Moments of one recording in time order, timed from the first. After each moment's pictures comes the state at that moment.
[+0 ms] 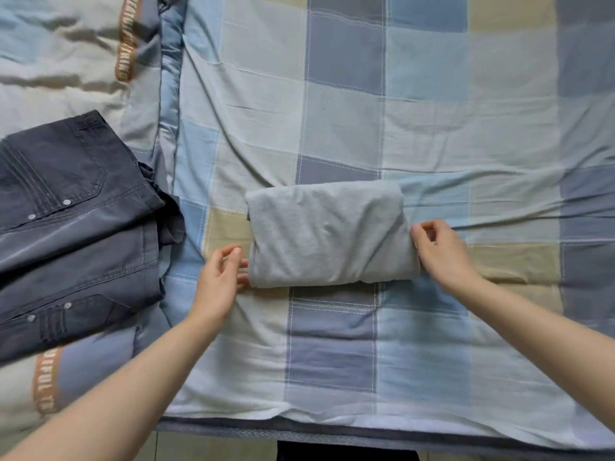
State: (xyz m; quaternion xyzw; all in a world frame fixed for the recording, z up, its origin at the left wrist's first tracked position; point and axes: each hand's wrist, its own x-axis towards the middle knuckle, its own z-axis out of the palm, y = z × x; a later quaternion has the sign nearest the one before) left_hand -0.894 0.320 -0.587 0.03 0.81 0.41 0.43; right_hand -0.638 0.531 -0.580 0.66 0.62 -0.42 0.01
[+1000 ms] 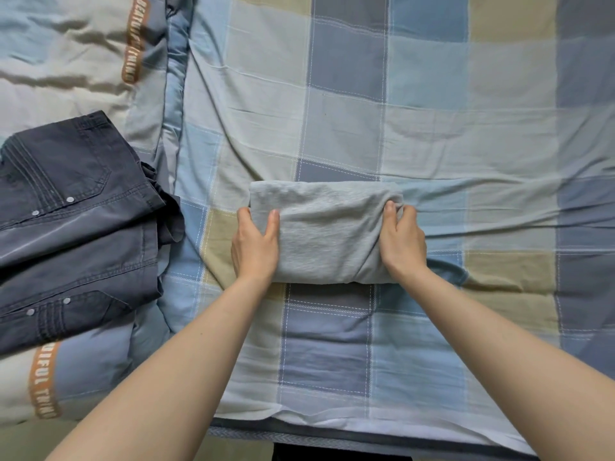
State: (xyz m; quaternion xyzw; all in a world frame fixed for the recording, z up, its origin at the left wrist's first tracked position) left_hand -0.869 0.396 -0.590 0.16 0.90 0.31 0.26; right_hand -0.695 0.521 -0.587 0.68 0.62 -0.39 -0.03
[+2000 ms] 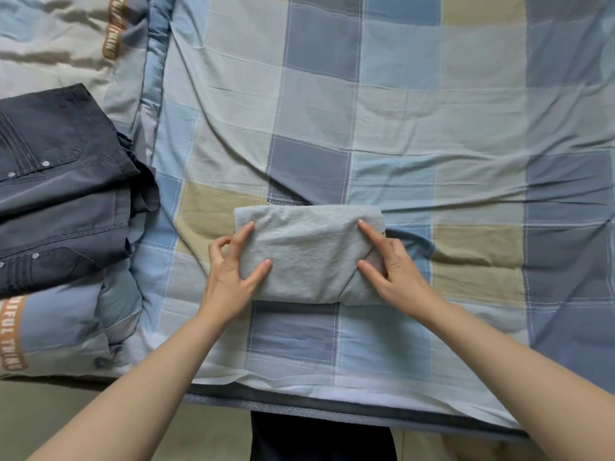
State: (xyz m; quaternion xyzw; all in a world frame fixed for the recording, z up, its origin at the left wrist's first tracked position) left_hand -0.811 0.300 -0.597 0.32 0.85 0.28 0.31; right_hand -0.571 0.476 -0.597 0.39 0.78 -0.49 0.01
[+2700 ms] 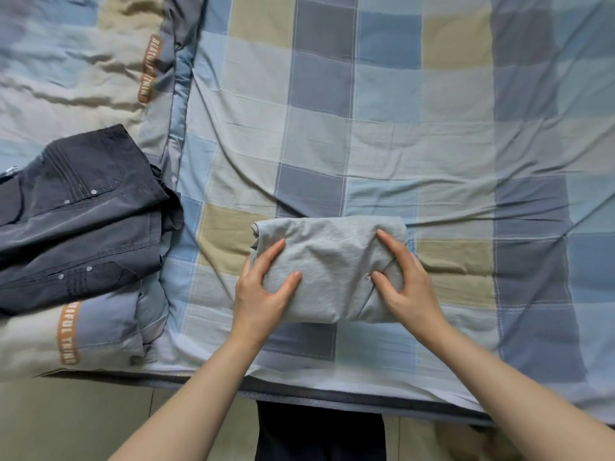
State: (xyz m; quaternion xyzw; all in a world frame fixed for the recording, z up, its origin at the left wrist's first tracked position) left_hand -0.769 0.320 -0.502 0.28 0.82 0.40 0.31; right_hand -0.567 0.466 -0.507 0.44 0.75 -0.47 -0.14
